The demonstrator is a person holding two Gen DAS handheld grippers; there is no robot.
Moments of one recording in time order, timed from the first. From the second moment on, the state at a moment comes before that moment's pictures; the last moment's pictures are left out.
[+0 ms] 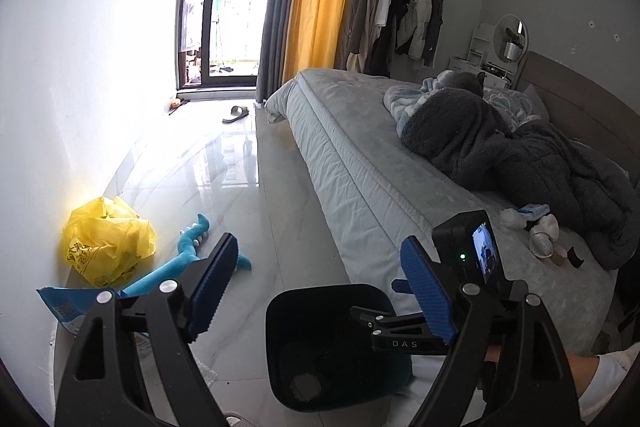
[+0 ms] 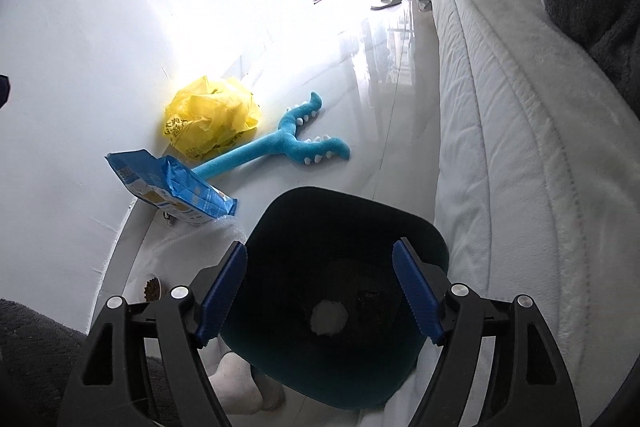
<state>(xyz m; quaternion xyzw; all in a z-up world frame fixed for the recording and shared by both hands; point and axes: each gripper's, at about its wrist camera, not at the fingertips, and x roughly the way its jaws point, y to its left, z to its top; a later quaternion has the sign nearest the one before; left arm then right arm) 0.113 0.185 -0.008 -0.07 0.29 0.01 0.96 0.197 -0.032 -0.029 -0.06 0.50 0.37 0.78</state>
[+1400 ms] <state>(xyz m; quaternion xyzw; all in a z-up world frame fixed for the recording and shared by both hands) 0.183 -0.024 -0.034 -0.05 0.31 -0.14 0.94 0.215 -0.328 0.055 -0.05 0.38 0.20 0.90</state>
